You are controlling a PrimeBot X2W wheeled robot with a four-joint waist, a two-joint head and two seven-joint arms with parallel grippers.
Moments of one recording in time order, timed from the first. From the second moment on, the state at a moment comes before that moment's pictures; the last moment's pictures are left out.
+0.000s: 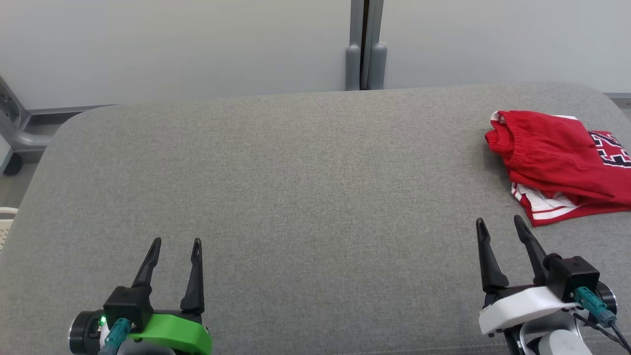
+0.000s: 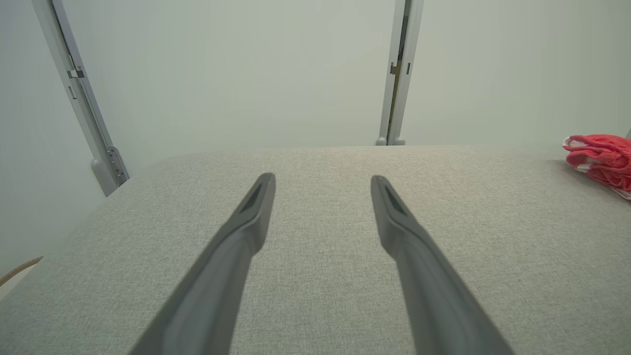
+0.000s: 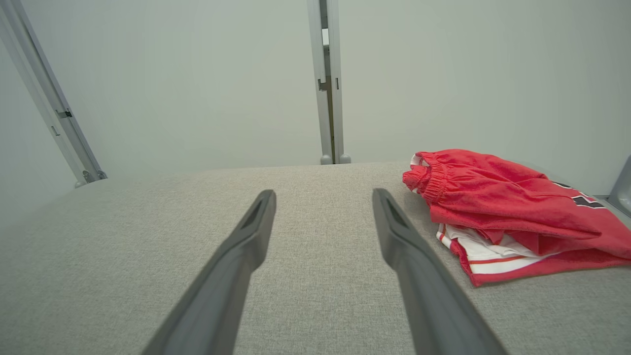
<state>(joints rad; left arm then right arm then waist) -0.03 0.11 -0.12 0.24 -0.19 -0.06 -0.26 -0.01 -0.07 0.02 0.15 0.17 0.13 -0.26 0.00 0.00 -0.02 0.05</state>
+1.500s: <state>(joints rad) -0.01 0.09 -0.18 0.24 -0.54 -0.08 -0.26 0.00 -0.08 -0.17 0.20 0.54 0.13 0.00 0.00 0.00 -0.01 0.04</state>
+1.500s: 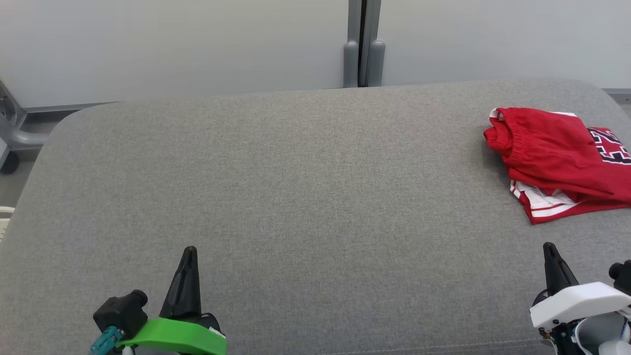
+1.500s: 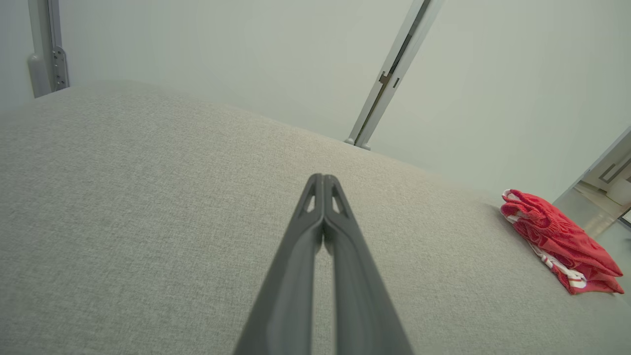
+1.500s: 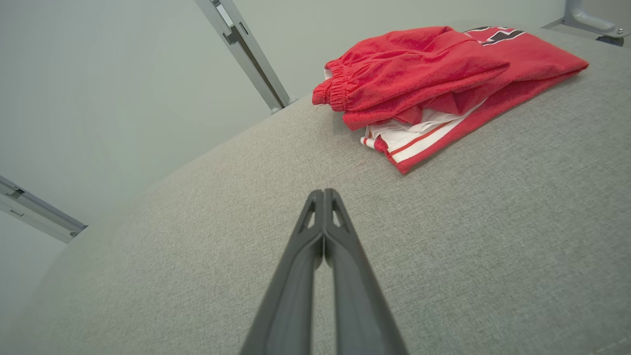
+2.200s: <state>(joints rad) -0.01 0.08 -0.24 0.20 -0.84 -0.09 -0.26 -0.02 -0.08 -0.37 0.22 0.84 0.13 0.23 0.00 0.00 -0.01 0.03</state>
